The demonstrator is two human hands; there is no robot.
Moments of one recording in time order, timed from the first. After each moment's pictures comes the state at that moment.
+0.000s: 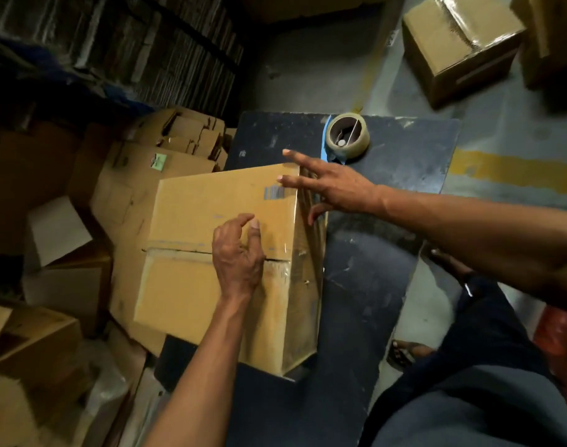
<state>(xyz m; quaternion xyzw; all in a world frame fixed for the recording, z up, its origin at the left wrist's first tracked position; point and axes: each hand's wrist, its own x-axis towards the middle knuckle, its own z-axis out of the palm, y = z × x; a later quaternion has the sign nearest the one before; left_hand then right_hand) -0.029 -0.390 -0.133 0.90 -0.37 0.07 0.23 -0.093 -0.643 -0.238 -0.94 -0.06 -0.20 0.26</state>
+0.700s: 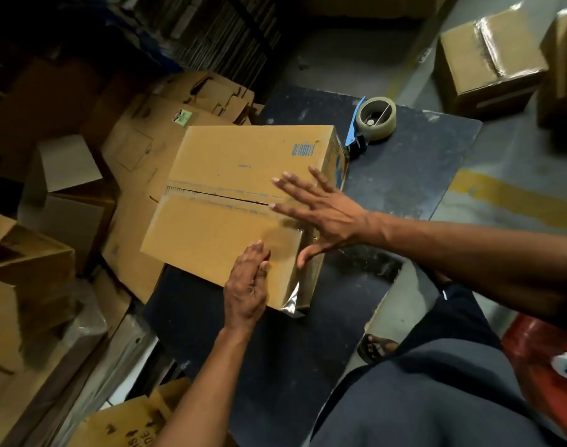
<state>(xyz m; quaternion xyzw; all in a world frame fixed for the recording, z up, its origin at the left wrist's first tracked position) -0.119 -0.234 -0.174 0.89 -0.36 0.01 0.28 -0.145 -0.520 -0.201 -0.96 -0.17 -0.18 0.13</state>
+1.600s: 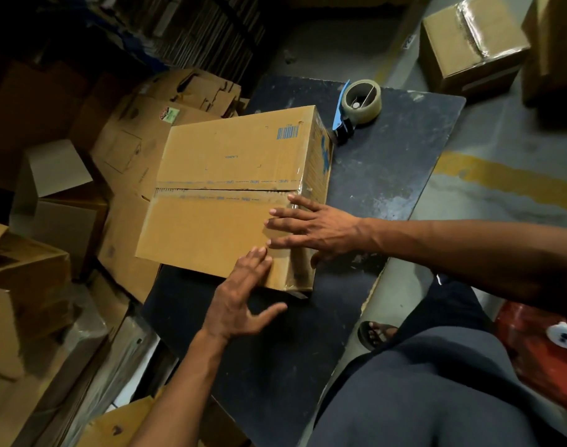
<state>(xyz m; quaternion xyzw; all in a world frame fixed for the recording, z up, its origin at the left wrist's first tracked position) -0.128 -0.197 -0.145 0.81 -0.56 -0.07 0.14 -0.175 -0.488 -0.231 -0.95 -0.28 -0.16 0.04</state>
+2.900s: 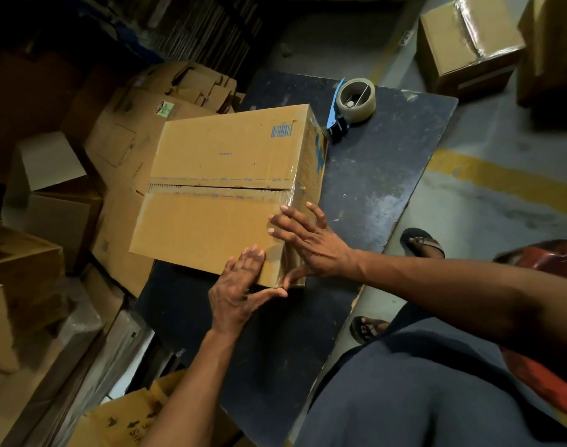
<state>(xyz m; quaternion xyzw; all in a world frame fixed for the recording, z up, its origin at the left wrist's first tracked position) -0.142 -0.206 -0.171 0.86 -0.50 0.09 0.12 -0.209 -0.439 -0.259 -0.94 -0.10 -0.23 0.24</state>
